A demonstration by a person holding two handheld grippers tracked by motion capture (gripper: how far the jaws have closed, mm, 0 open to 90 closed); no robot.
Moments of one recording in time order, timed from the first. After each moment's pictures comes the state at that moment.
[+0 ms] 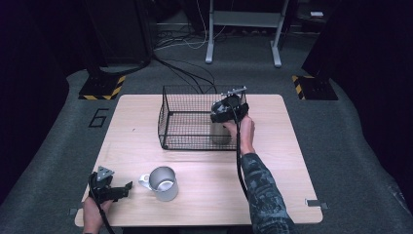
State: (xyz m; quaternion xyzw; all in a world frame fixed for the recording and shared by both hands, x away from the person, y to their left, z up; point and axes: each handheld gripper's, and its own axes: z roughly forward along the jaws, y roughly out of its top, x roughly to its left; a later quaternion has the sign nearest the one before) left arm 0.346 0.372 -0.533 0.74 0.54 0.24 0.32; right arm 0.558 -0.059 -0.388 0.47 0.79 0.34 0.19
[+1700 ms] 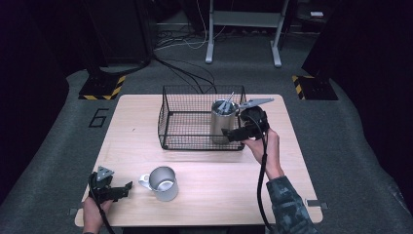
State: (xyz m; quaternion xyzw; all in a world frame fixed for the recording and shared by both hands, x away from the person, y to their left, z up) left arm 0.346 0.373 -0.532 0.74 0.54 0.24 0.32; right arm 0.446 -0.104 -0.326 0.39 0.81 0.39 0.18
